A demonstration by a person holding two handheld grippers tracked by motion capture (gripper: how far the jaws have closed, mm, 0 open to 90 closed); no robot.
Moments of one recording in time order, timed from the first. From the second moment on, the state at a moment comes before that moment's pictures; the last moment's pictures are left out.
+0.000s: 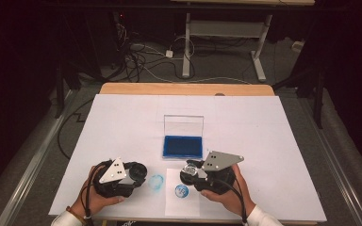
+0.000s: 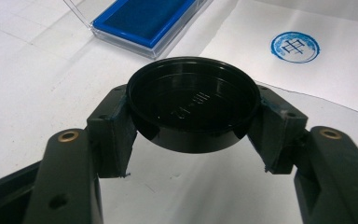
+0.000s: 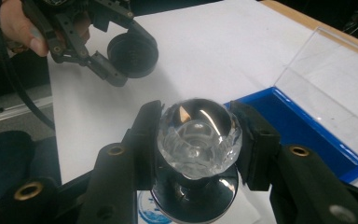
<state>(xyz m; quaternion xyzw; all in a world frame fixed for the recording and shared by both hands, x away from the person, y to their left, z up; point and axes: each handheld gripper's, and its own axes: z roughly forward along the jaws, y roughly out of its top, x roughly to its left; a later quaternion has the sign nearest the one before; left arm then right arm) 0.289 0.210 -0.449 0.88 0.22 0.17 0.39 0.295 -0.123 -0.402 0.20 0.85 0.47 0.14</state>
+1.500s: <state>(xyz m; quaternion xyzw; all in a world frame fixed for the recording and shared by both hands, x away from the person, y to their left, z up) 0.293 0.188 -0.461 0.89 0.20 0.13 0.39 0.311 -0.143 -0.391 0.22 0.83 0.49 0.16</state>
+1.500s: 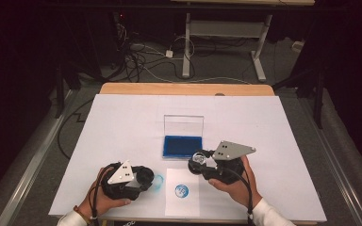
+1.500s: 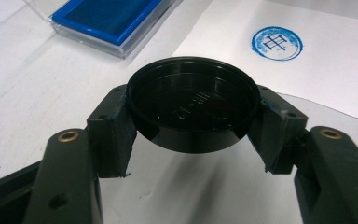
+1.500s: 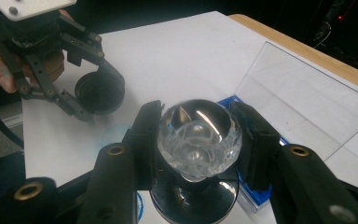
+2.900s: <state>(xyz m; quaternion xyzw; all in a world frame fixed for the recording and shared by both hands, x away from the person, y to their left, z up) 0.305 0.109 -0.439 0.85 0.18 0.09 0.49 0.308 -0.109 -0.378 0.21 0.81 0.54 0.11</state>
